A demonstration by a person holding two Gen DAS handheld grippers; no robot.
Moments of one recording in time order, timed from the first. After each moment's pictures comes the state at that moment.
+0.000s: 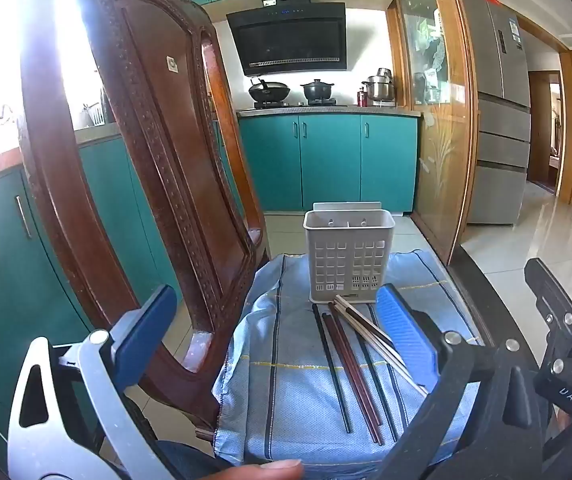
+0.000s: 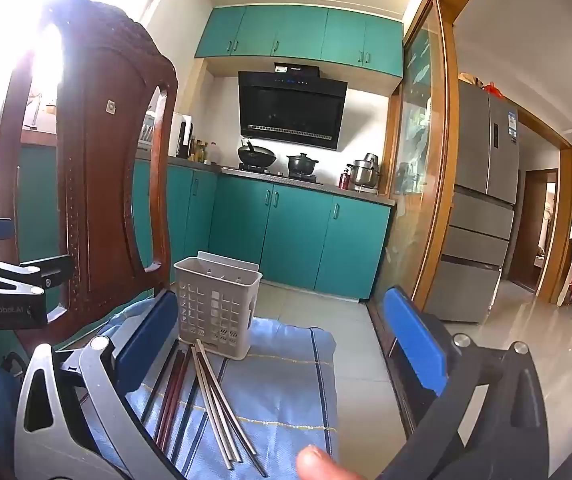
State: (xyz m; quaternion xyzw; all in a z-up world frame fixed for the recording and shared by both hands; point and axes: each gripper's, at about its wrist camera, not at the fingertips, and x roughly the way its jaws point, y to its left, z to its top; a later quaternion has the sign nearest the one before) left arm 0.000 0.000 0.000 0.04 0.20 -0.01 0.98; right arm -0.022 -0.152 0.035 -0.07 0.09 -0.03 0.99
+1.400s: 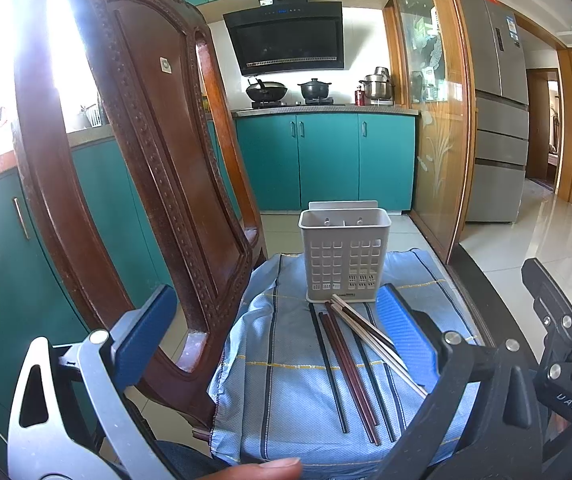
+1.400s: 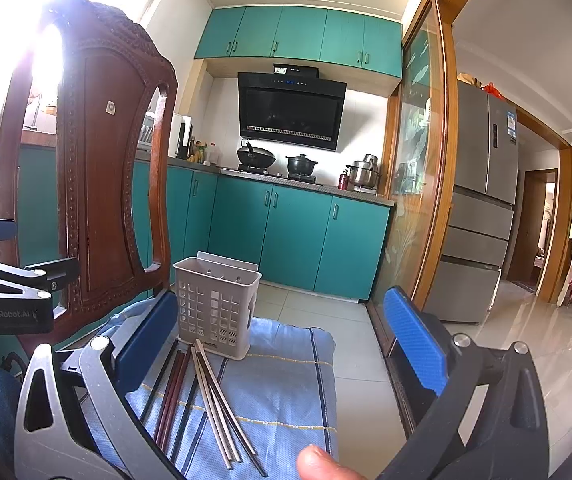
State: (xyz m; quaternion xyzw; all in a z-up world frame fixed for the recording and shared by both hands) left arm 0.001 -0.007 -0.002 0.05 0.20 -0.01 0.98; right arm -0.025 -0.155 0.036 -0.08 0.08 -0.03 0.99
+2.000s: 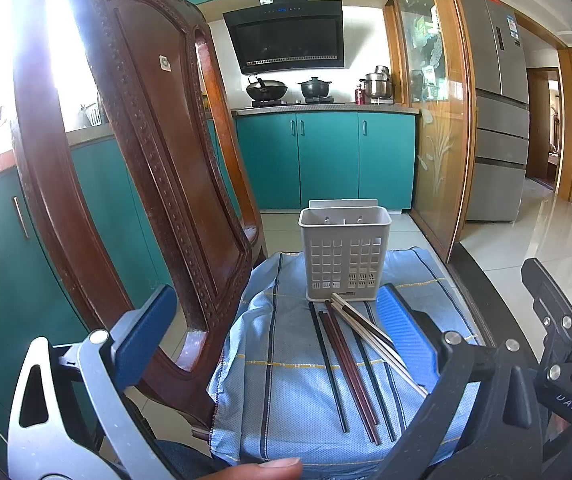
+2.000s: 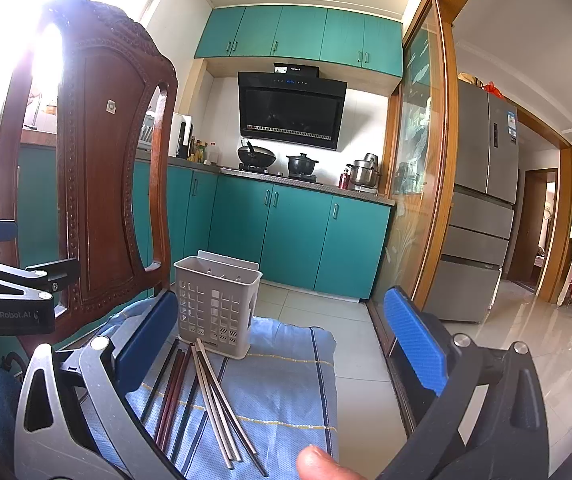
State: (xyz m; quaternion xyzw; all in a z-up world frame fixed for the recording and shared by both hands) left arm 0.001 -0.008 -0.003 0.05 0.20 -0.01 0.98; right arm -0.024 -0.154 0.035 -0.08 0.08 -0.03 0.99
